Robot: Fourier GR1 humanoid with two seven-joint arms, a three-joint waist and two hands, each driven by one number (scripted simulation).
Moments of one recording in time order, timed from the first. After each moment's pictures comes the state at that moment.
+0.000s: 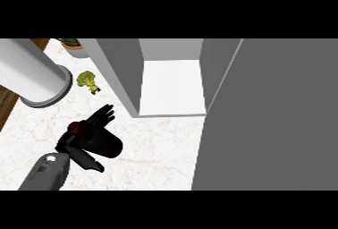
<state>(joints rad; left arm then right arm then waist) -0.35 0.27 0.07 -0.65 -0.03 -0.68 -0.54 -0.65 -0.24 0.03 -2.48 -0.08 -0.17 1.04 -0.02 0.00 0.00</state>
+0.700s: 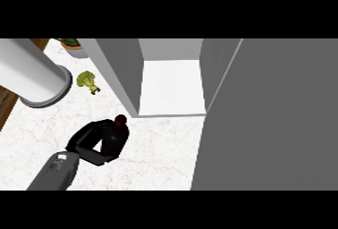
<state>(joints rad) -0.41 0.24 0.00 -0.53 -0.06 -0.67 -0.64 -0.65 -0.24 0.04 -2.48 -0.08 -0.18 1.03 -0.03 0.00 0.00</state>
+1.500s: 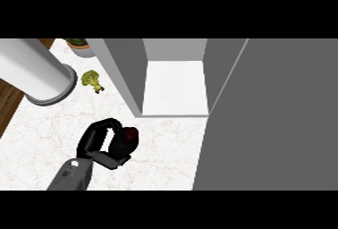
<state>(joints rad) -0.32 0.13 0.03 -0.69 -0.03 -0.28 -0.85 -0.61 -0.25 0.04 -2.47 -0.07 -0.18 1.01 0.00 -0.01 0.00</state>
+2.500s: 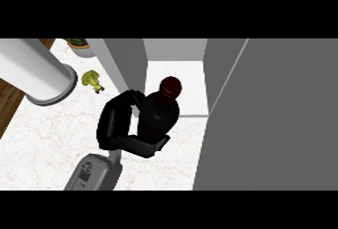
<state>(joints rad) -0.26 0.00 -0.25 -1.45 0.22 0.17 -0.34 -0.60 -0.26 -0.03 -2.46 -0.11 -0.16 1.01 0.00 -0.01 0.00</state>
